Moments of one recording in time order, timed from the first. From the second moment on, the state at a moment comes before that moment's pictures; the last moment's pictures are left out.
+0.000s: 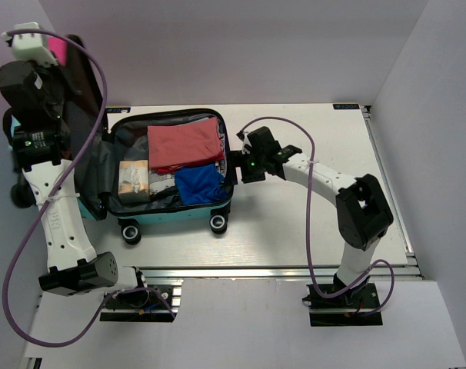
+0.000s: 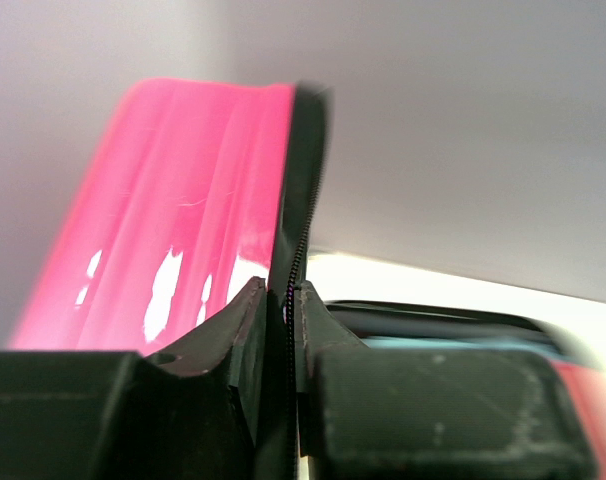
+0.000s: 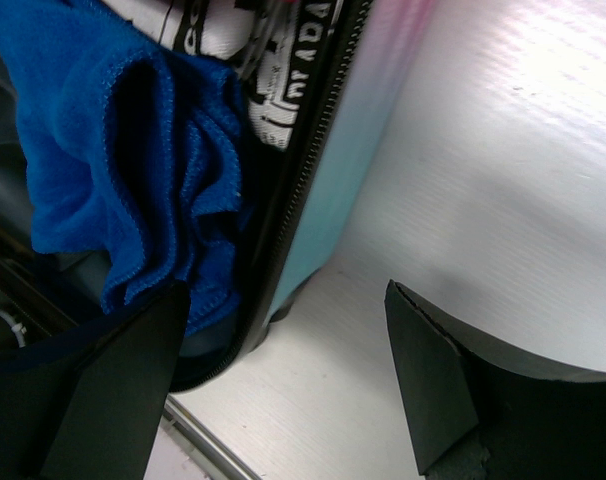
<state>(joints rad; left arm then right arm) 0.27 1.39 1.95 -0.55 0.02 0.02 0.66 1.81 1.38 -0.41 -0.29 0.39</state>
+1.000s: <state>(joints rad) -0.33 1.56 1.53 -0.11 0.60 -0.43 0.63 1.60 1.14 -0.10 -0.46 0.57</state>
